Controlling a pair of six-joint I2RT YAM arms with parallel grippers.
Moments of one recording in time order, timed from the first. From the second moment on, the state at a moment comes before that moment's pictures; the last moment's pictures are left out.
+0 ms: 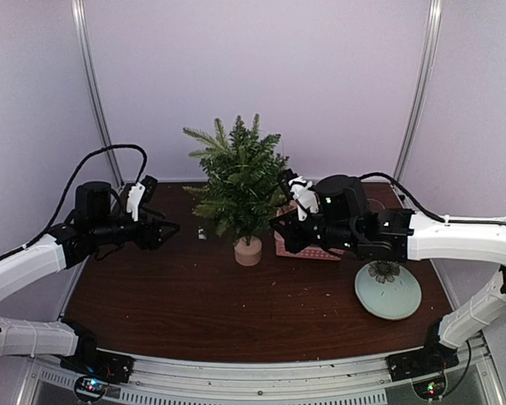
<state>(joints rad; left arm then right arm) -0.38 1.04 0.68 -0.07 0.45 0.01 1.01 1.41 1.07 -0.07 0.17 0.28</state>
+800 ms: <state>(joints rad) -0.53 1.24 0.59 0.20 0.51 0.00 0.94 1.37 1.07 -0.13 0.23 0.26</state>
